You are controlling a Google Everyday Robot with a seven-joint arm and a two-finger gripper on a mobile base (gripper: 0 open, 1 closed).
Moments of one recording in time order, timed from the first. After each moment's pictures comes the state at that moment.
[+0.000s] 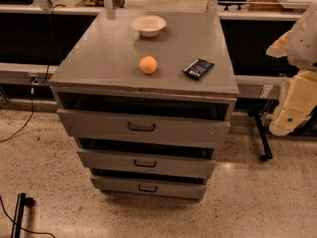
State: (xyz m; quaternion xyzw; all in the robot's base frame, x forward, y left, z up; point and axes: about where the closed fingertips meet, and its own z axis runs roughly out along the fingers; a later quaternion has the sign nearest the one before) arm 0.438 -0.217 0.976 -0.60 0.78 -0.03 0.16
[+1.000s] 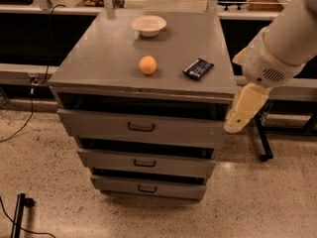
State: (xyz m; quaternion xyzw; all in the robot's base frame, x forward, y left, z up) arm 0.488 -0.170 0.926 -0.60 0.77 -0.01 0.21
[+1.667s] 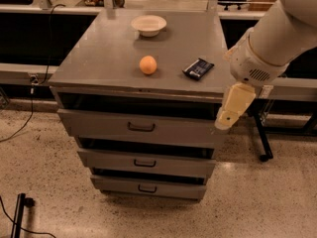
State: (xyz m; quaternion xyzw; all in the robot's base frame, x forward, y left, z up) arm 0.504 -0.154 0.923 -0.61 0.76 -0.03 0.22
